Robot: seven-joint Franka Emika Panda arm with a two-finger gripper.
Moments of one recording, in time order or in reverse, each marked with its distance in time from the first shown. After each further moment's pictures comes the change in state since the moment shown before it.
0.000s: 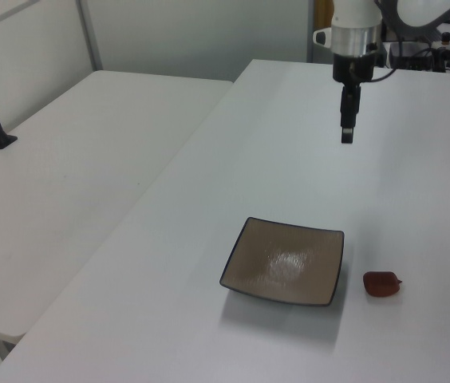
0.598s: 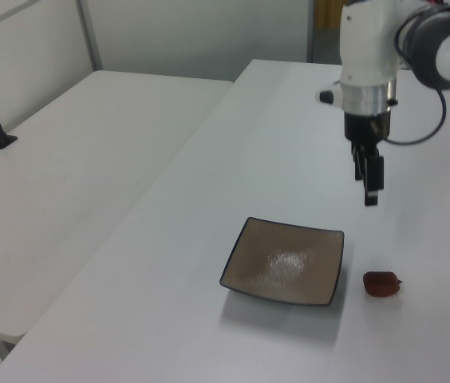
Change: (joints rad) arm 0.065 0.022 0.191 -0.094 0.021 0.075 0.024
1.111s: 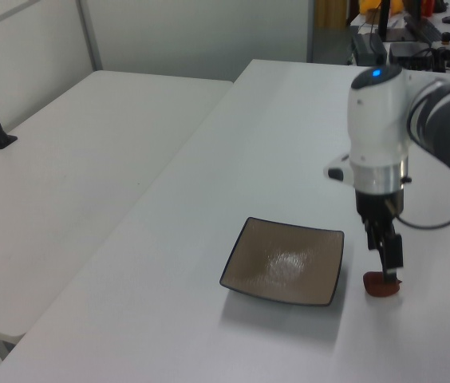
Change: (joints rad) arm 0.082 0.134 0.101 -0.088 0.001 0.182 0.100
